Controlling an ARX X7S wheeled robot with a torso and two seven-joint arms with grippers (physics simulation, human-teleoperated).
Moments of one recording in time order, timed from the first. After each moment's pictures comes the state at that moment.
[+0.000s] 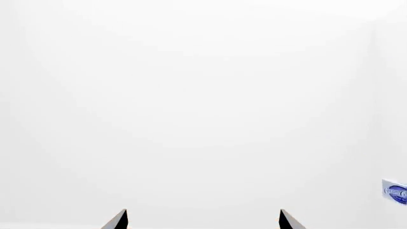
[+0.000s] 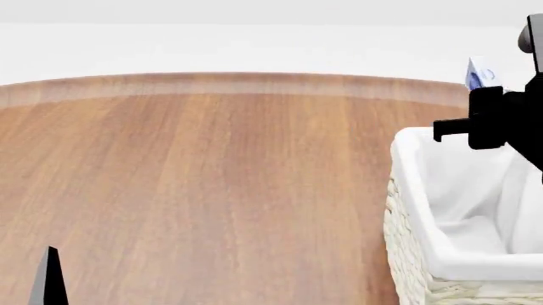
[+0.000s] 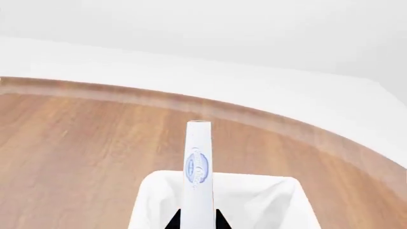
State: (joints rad) left arm 0.18 -0.45 0.29 0.80 -0.26 0.01 -0.45; right arm 1.30 0.69 -0.60 0.47 0.82 0.90 0.04
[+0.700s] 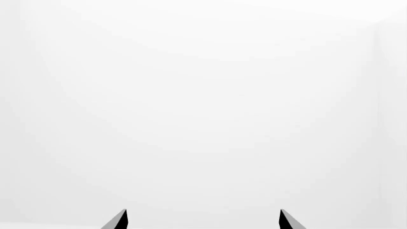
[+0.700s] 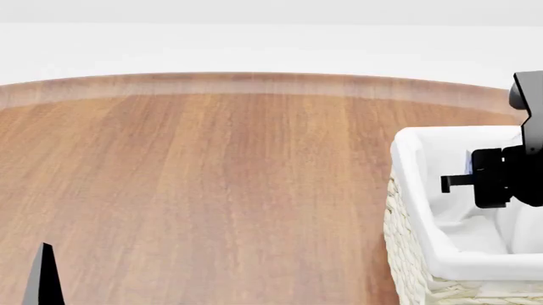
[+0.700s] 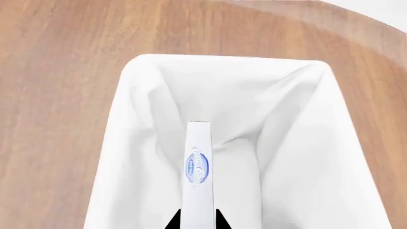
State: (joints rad) left arm 0.18 -0.45 0.29 0.80 -0.28 0.01 -0.46; right arm 1.46 0.60 -0.80 0.85 0.74 1.11 -0.19
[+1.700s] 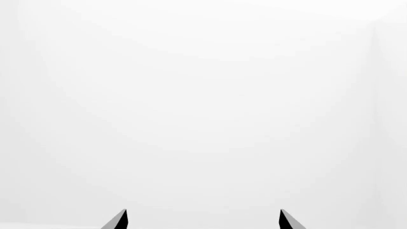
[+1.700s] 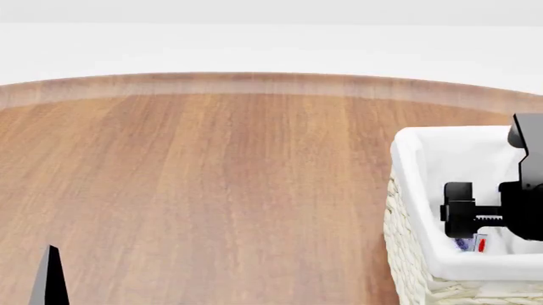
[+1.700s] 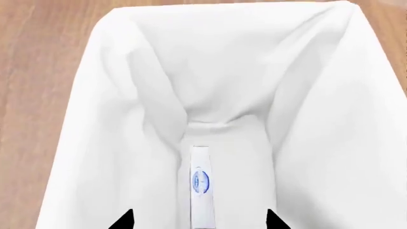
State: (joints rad) left arm 0.17 -0.46 0.31 0.79 -0.27 0.01 -0.47; right arm 1.38 0.56 -0.79 1.03 0.71 0.96 -0.26
